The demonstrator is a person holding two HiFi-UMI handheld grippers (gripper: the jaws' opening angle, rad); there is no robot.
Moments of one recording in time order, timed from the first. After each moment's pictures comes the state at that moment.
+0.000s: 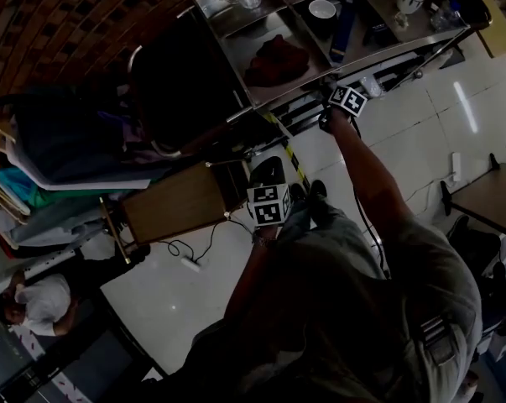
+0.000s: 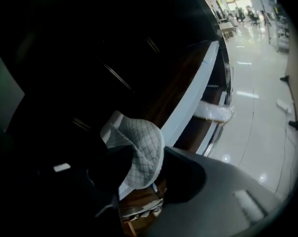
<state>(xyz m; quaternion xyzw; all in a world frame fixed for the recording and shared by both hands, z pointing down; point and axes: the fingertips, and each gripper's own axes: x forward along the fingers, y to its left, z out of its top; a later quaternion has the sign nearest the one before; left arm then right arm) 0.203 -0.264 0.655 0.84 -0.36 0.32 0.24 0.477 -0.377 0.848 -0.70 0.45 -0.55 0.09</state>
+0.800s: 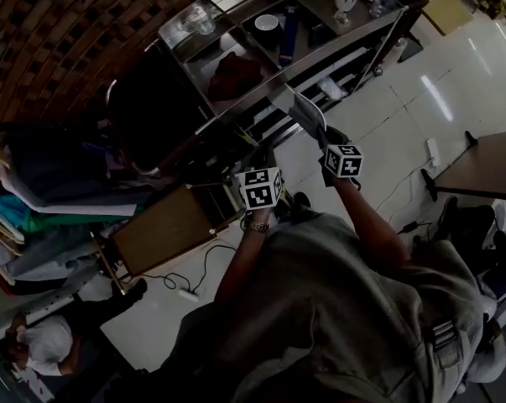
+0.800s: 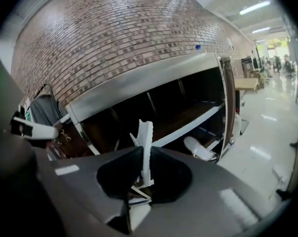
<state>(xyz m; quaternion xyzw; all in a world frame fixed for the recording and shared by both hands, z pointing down) 0.286 -0.252 0.617 0.89 -0.29 0.28 0.20 0.450 -0.197 0.692 -0.73 0.59 -0.35 0.00</state>
